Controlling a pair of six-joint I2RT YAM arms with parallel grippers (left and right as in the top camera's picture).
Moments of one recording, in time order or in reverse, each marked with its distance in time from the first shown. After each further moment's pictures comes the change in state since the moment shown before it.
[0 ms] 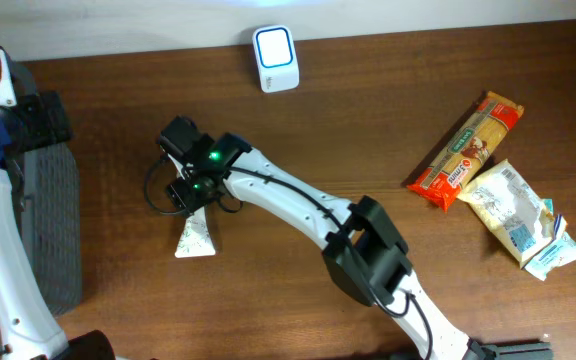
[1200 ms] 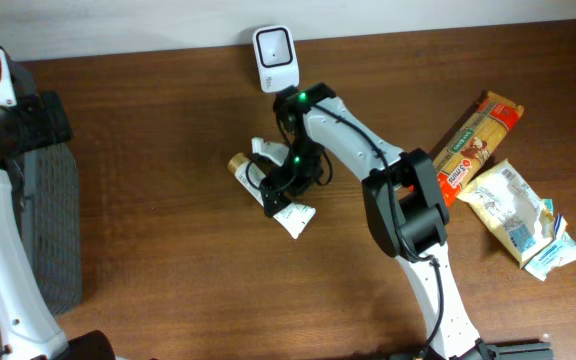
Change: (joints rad) left arm 0.000 0.000 0.000 -0.001 0.000 0.000; right arm -0.383 0.020 -0.128 -0.457 -0.358 -0.710
